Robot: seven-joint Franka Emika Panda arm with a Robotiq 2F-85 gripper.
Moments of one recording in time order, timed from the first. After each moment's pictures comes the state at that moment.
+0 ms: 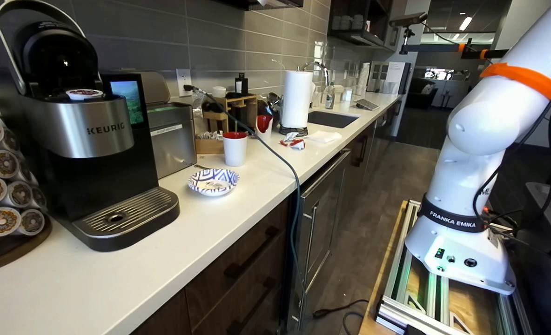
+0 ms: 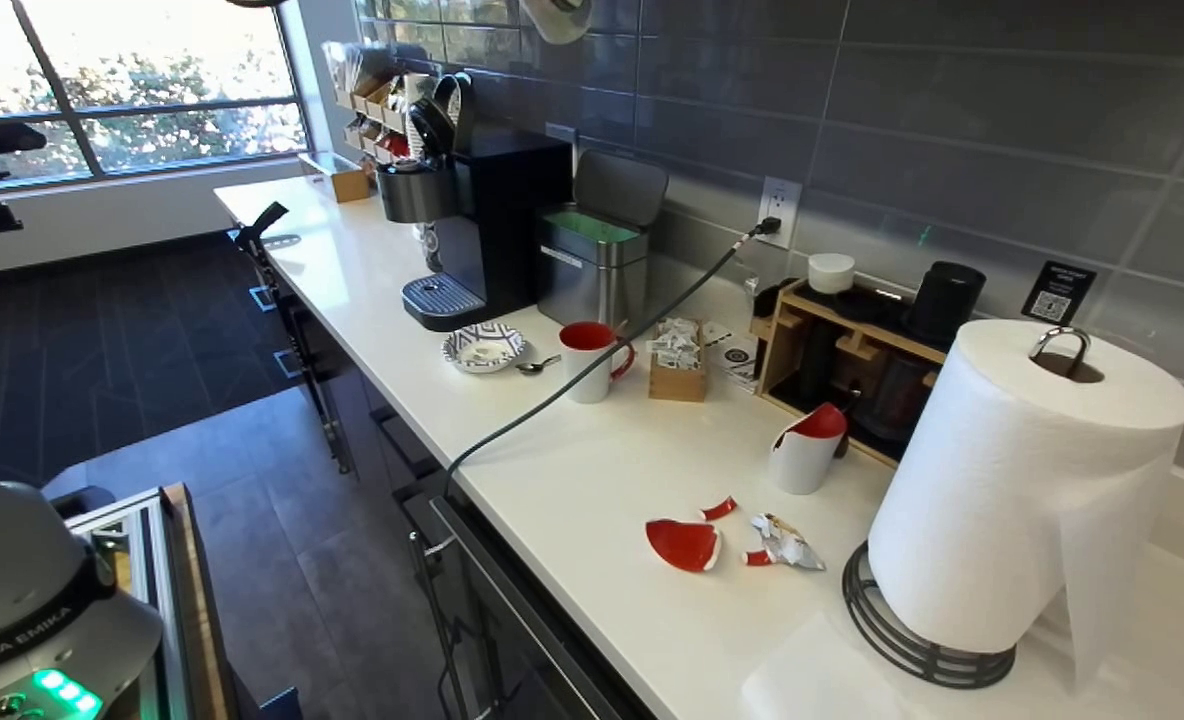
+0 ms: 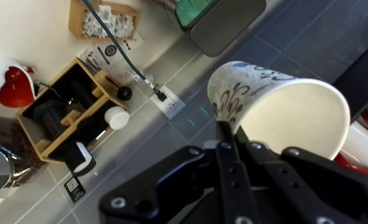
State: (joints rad) arm -0.11 -0.45 -0.24 -1.90 0.58 2.13 0.04
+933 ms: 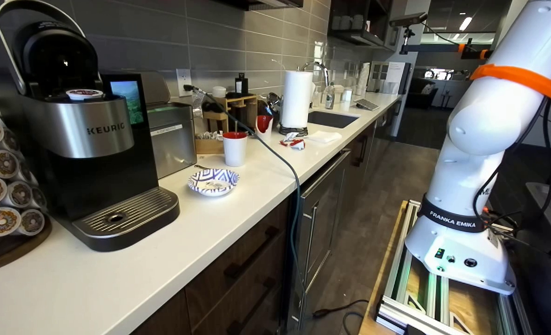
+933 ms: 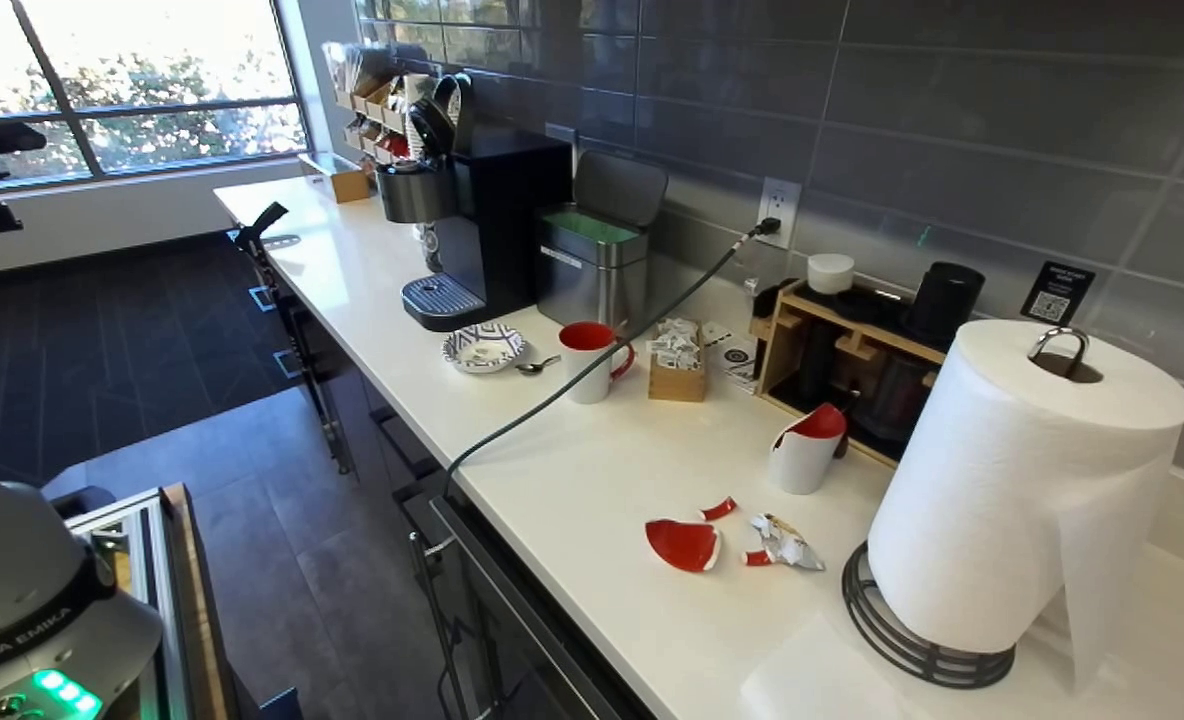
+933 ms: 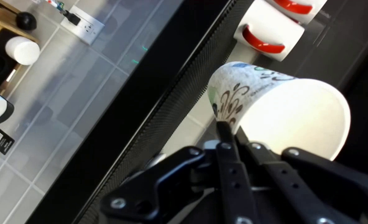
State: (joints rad) arm -0.09 -0.28 -0.27 -1.60 0.85 2.25 0.06
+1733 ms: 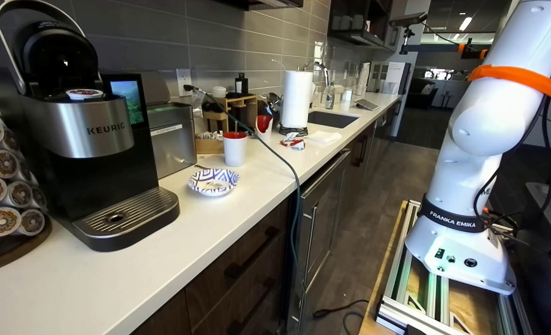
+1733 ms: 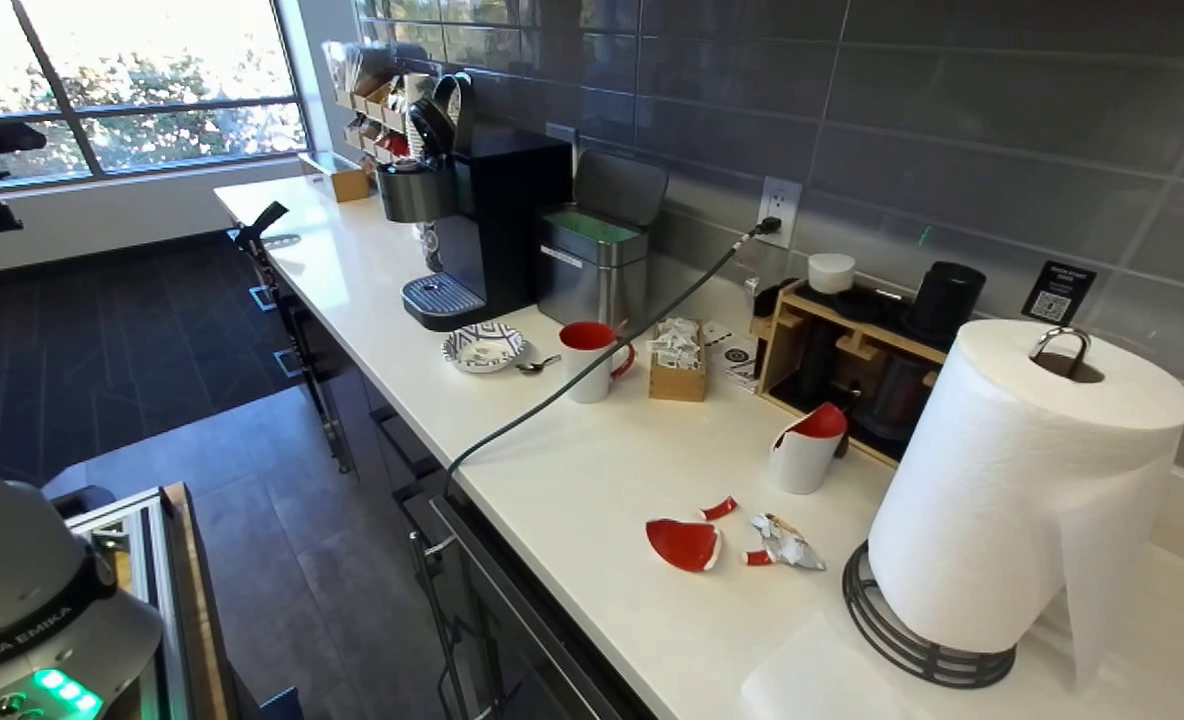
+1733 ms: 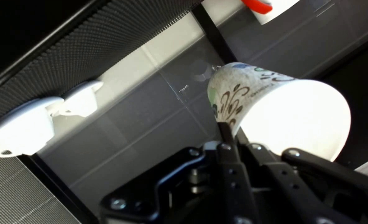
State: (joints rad) arm -0.05 -0.23 -0.08 -1.59 0.72 2.77 -0.13
